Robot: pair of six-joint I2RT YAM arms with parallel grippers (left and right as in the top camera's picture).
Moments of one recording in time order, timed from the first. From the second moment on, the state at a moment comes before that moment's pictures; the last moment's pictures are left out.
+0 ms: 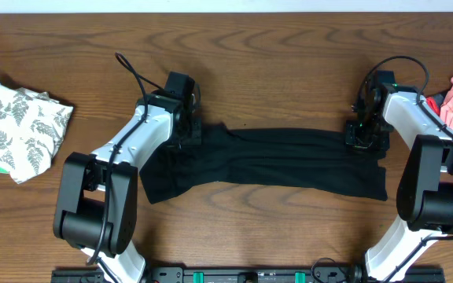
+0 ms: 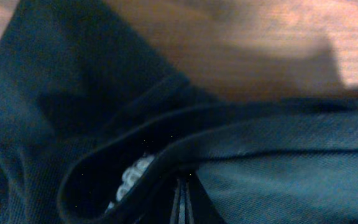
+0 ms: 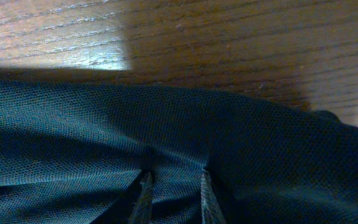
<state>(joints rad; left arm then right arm) -0.27 1.84 1.17 -0.74 0.09 -0.29 -0.09 1.95 1.25 -0.94 0.00 0.07</state>
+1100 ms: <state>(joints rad) -0.16 1.89 1.16 -0.83 0.09 -0.33 -0.12 1.95 1.25 -0.94 0.00 0.08</state>
